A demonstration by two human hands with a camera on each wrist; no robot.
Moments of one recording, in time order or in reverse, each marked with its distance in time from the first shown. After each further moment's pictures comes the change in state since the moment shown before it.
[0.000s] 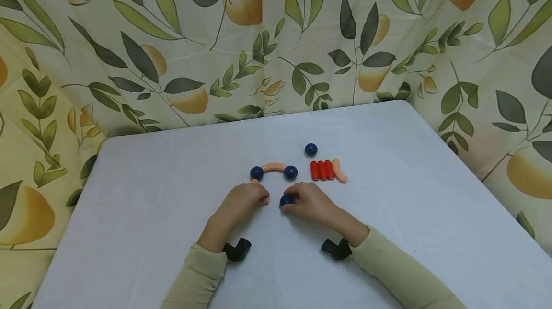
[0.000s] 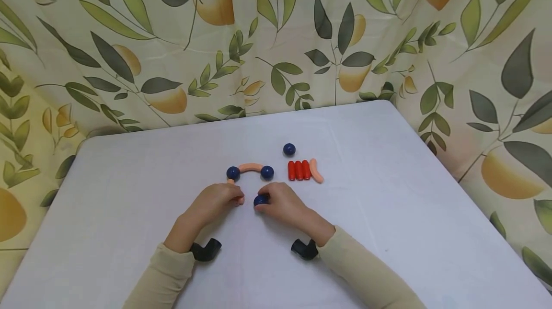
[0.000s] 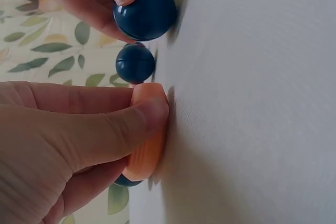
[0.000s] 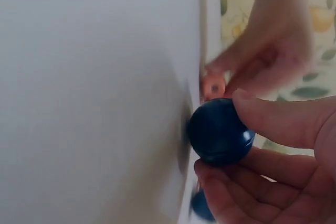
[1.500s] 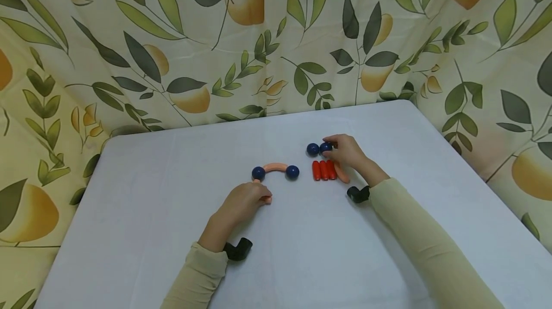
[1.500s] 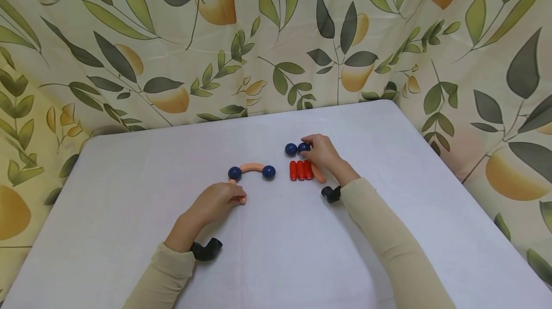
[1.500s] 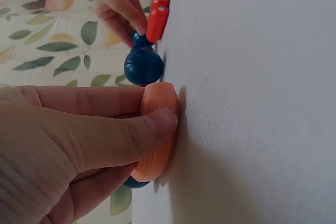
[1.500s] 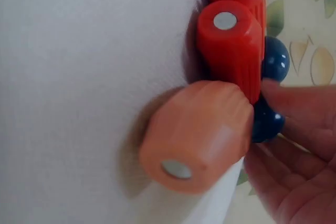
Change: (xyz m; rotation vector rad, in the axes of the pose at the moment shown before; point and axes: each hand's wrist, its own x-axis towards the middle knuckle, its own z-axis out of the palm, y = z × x) left_hand -0.002 0.000 0.000 -0.118 -0.001 -0.049; right_hand 0.062 0.097 -0.091 -0.037 0.099 0.261
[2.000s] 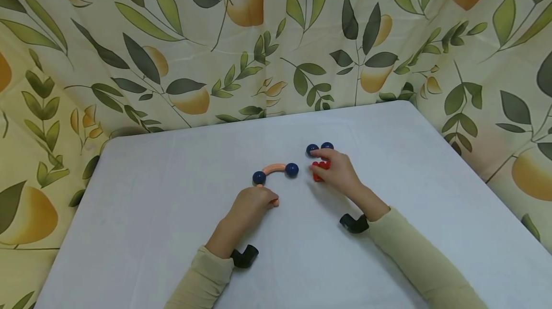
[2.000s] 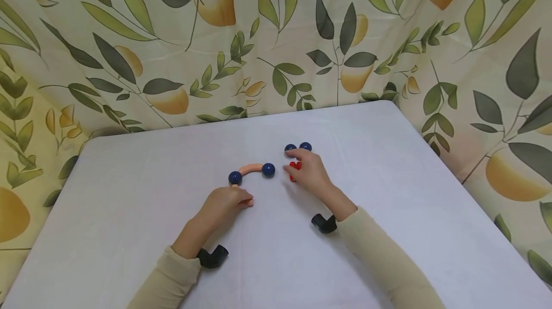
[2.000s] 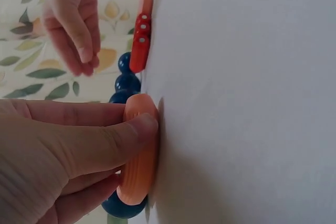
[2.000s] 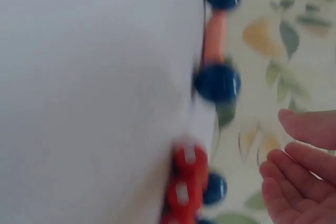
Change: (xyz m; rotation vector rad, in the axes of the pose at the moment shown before) left_hand 0.007 0.016 0.009 0.178 -0.009 -0.027; right_hand -0.057 -0.040 0.034 0.089 0.246 -0.250
